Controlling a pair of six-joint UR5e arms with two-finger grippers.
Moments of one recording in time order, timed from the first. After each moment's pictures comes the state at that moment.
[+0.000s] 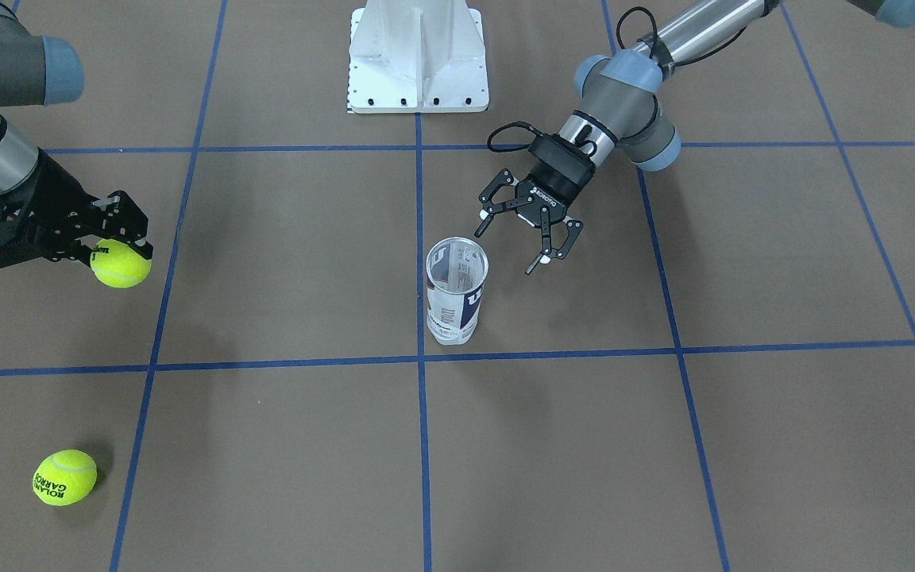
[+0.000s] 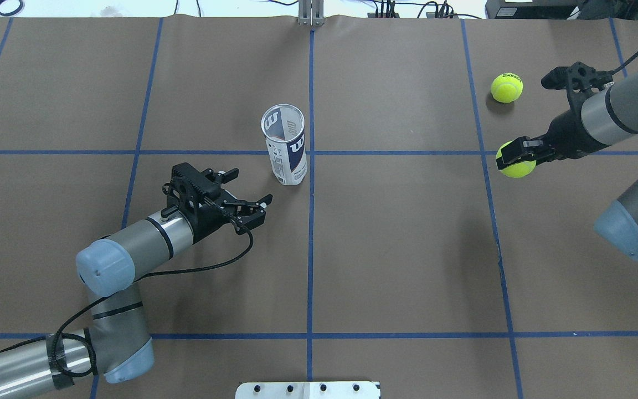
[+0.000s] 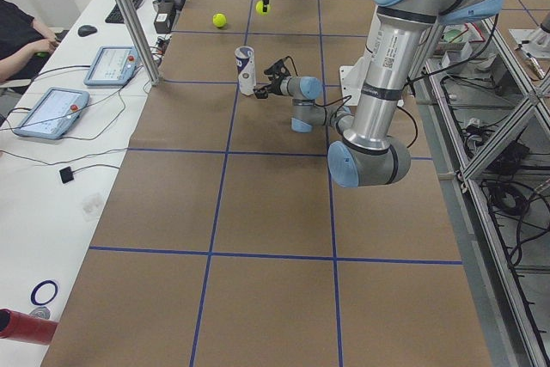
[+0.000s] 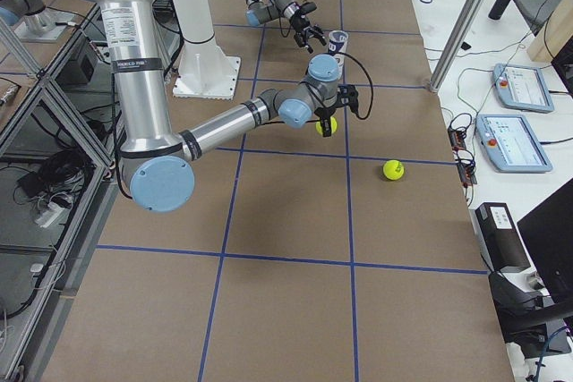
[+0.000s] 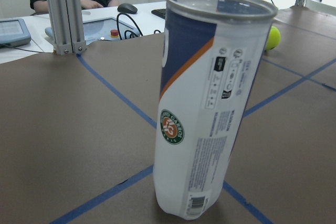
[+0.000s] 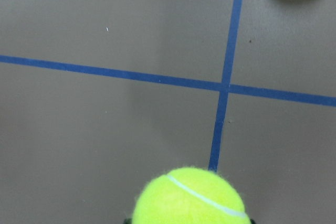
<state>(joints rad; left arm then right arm) -0.38 -1.99 -1.44 -2.96 -1.24 -0.62 0.96 -1.42 1.85 -1.18 2.24 0.82</state>
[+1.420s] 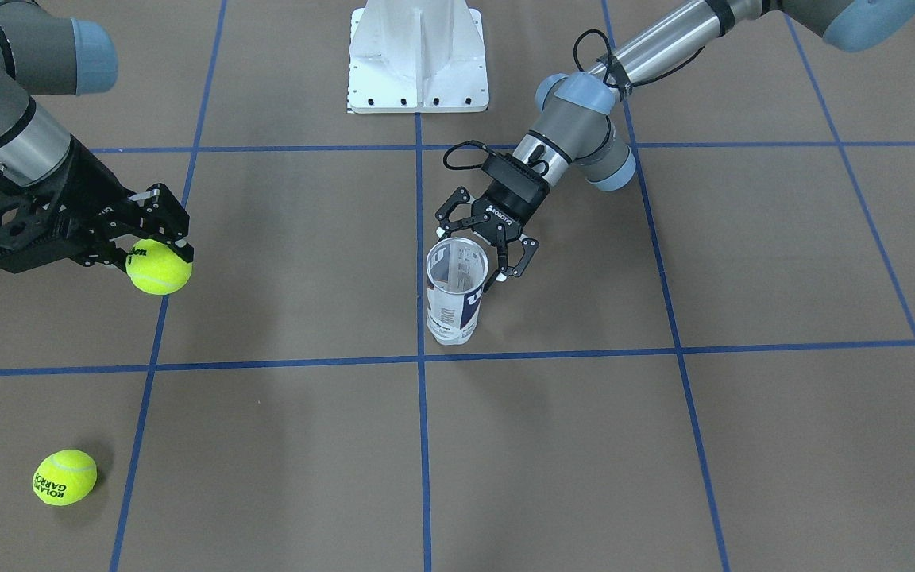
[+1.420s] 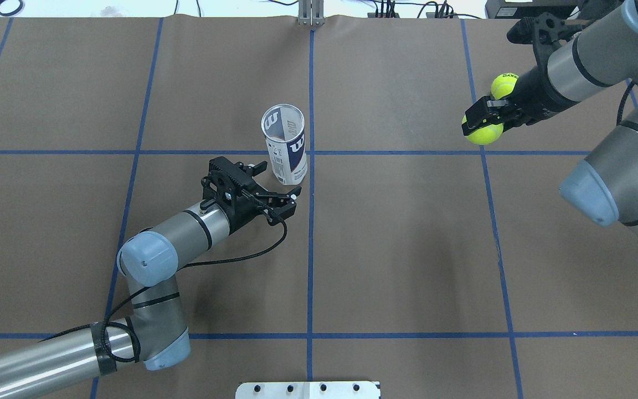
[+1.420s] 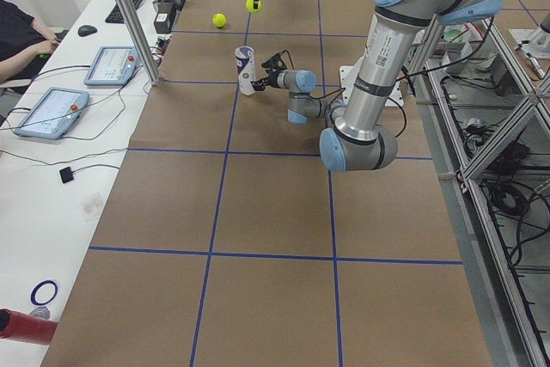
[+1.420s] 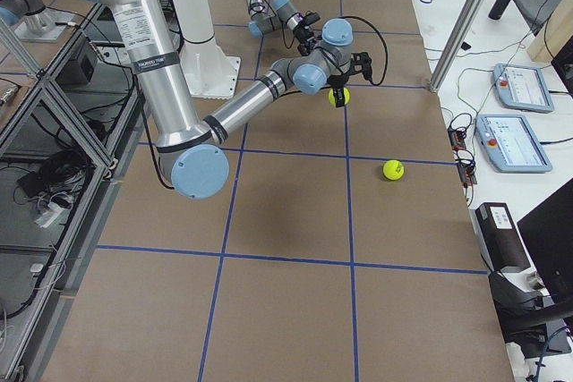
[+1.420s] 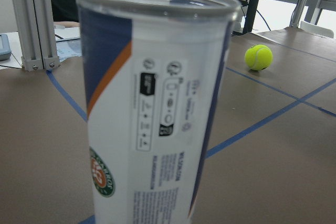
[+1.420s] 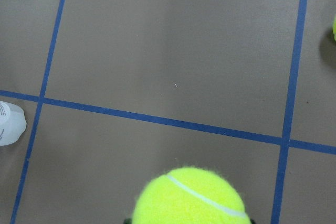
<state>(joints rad) -0.38 -2.11 -1.32 -2.97 -1.21 -0.61 0.97 -1.24 1.87 -1.34 2.24 0.82</state>
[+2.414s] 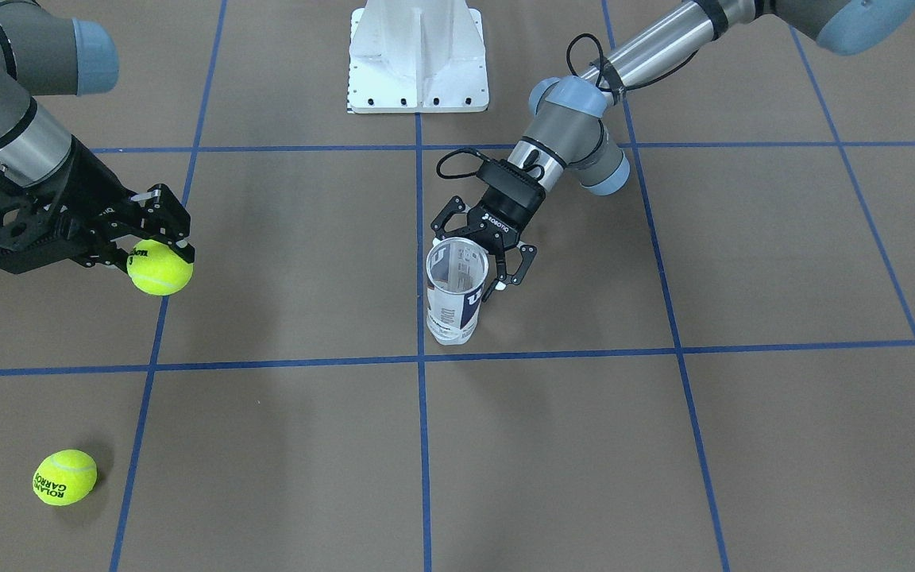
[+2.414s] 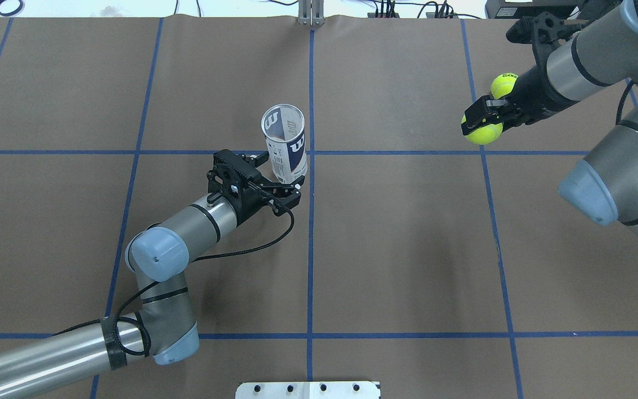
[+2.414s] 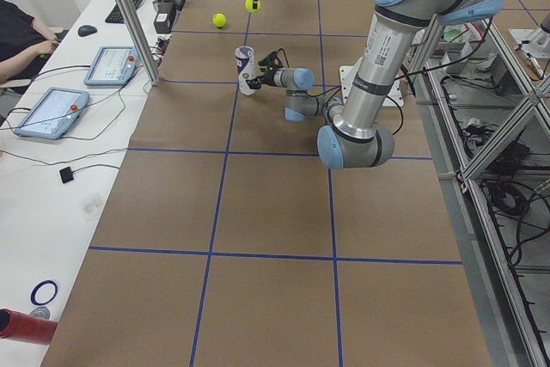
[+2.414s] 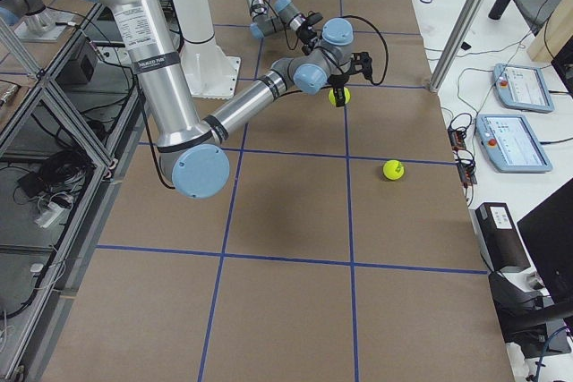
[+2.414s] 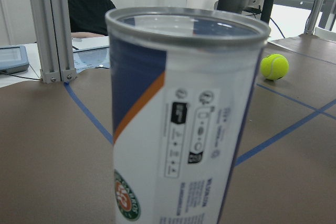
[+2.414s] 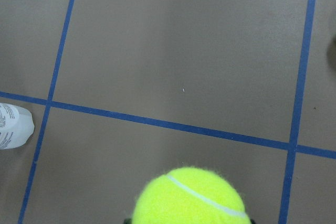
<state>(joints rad) -0.39 -2.16 -1.28 -2.96 -1.17 -0.61 0.97 -1.24 1.86 -1.34 2.24 0.82</state>
